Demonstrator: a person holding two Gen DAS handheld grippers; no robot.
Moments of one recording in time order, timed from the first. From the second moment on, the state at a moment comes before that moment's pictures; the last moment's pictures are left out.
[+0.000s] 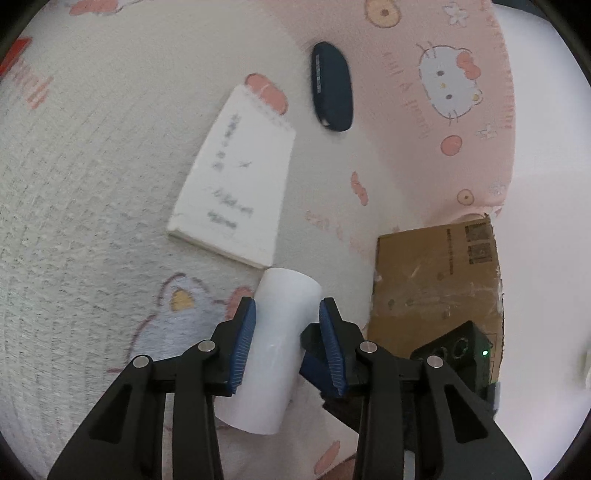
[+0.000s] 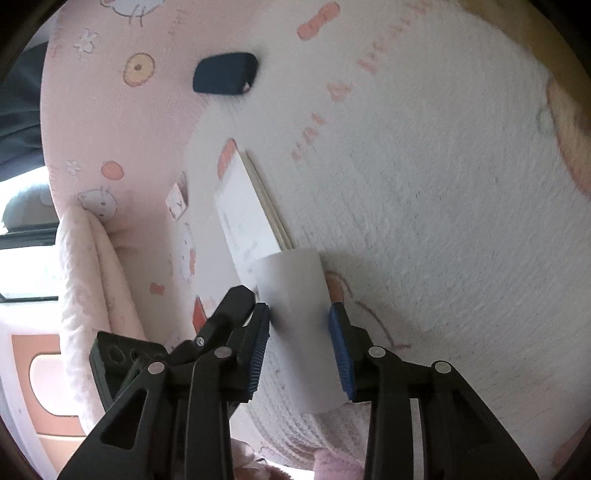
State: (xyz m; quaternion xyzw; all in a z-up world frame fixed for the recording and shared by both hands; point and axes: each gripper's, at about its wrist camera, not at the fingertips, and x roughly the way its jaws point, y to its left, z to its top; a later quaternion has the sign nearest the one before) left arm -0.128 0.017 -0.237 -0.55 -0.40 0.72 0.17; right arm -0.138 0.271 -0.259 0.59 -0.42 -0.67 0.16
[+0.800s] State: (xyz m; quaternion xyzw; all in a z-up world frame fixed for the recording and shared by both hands) left arm -0.124 0.022 -0.244 -0.57 -0.39 0.69 0.21; right arm -0.130 0.225 -0.245 0.59 -0.24 -0.75 0.18
